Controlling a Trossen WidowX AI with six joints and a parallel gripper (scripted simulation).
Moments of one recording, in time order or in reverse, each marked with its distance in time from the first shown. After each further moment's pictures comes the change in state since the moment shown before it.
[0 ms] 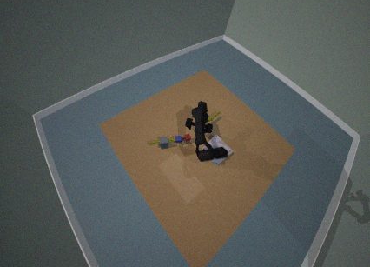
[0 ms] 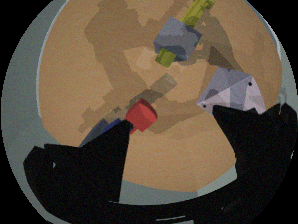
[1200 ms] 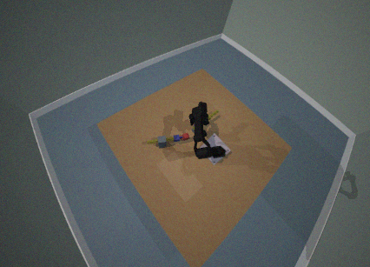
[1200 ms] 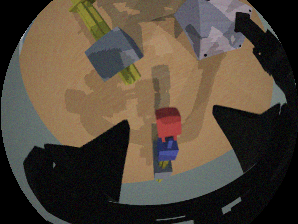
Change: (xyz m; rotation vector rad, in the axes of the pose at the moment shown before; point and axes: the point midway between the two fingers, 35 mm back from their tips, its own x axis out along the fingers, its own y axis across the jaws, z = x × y) arm 0.014 -0.004 0.004 0.986 0.085 0.043
